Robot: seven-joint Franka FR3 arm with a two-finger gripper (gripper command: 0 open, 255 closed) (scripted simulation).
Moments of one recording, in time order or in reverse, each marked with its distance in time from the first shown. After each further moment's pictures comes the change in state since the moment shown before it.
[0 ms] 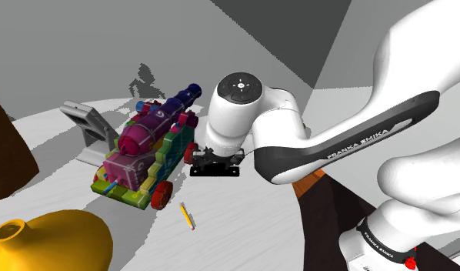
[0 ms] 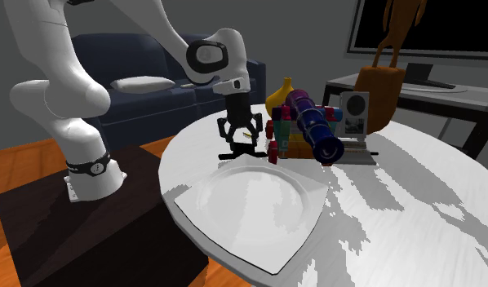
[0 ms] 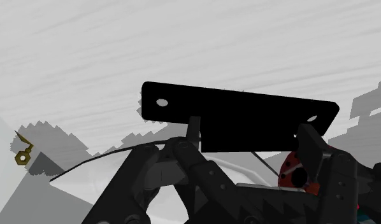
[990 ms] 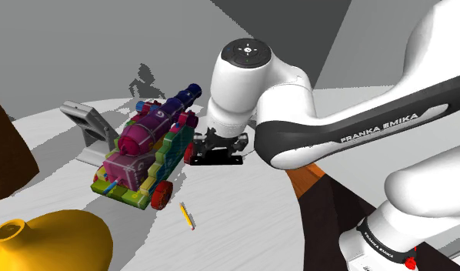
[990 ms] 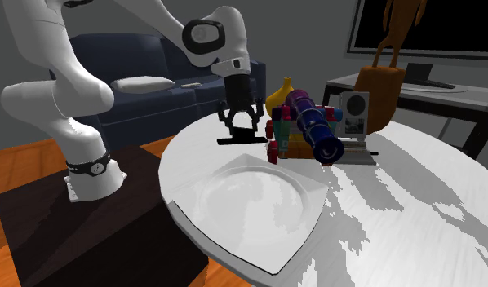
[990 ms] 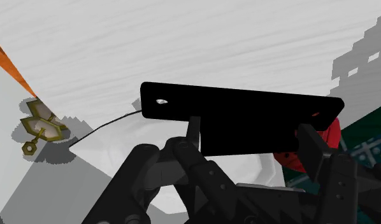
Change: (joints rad) arm 0.420 -0.083 -0.429 0.043 0.142 -0.103 -0.137
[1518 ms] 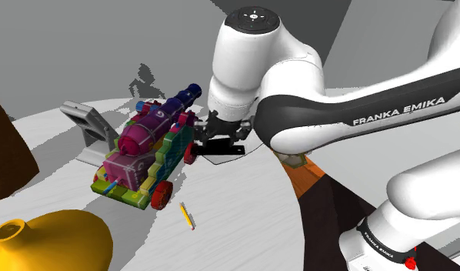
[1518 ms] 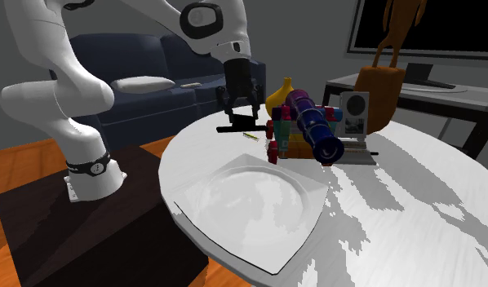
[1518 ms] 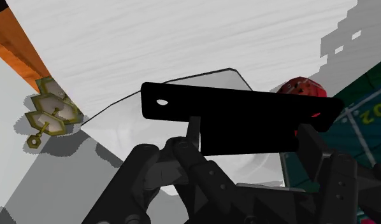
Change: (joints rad) arm 0.086 -0.071 -0.105 0.051 0.092 -0.086 -0.093
